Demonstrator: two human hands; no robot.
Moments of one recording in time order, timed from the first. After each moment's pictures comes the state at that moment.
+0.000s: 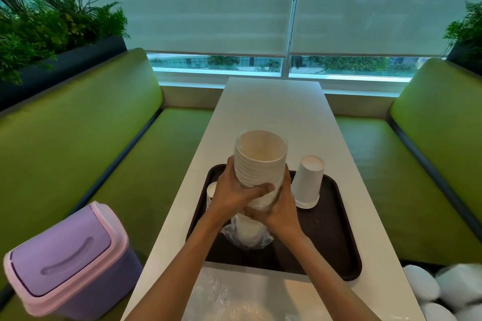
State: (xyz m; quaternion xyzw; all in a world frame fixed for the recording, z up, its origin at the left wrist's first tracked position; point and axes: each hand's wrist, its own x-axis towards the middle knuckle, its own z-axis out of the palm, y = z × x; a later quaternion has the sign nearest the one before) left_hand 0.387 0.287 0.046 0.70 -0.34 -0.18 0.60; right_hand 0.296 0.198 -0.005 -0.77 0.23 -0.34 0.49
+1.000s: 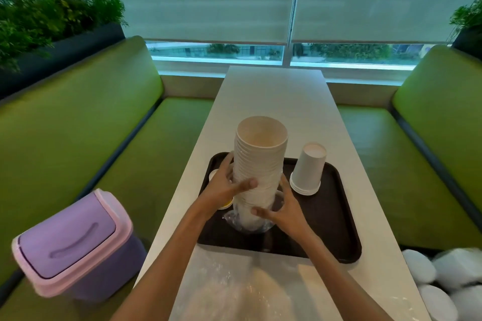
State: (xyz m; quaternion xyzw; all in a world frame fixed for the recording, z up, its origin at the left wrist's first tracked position) left_hand 0.411 0.309 0.025 0.65 -0.35 -0.35 0.58; right_hand 0.274 0.187 -0.043 -0.76 0.26 -0.17 0.57
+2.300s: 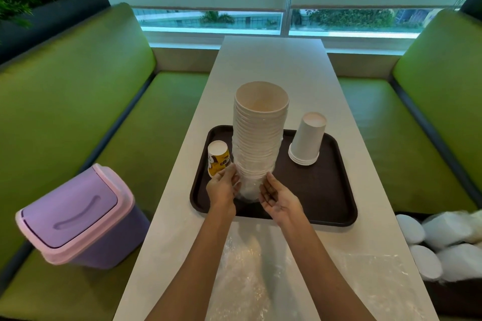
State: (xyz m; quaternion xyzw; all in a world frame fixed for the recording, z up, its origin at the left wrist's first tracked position) left_hand 0.356 0.312 -0.023 0.58 0.13 -0.30 0.74; right_hand 0.269 0.240 -0.017 -0.17 0.48 -0.19 0.84
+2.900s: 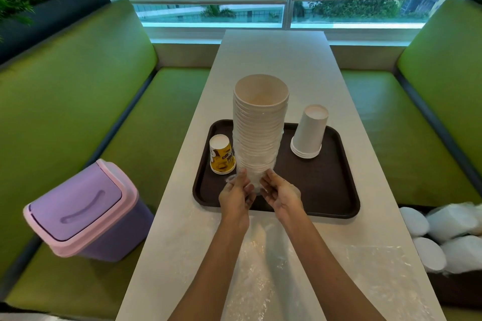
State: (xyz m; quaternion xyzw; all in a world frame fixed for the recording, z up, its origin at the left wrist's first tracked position) left_hand 0.319 0.320 -0.028 0.53 0.16 -0.35 0.75; right_hand 0.265 0.243 -0.031 -0.26 0.48 -0.21 0.81
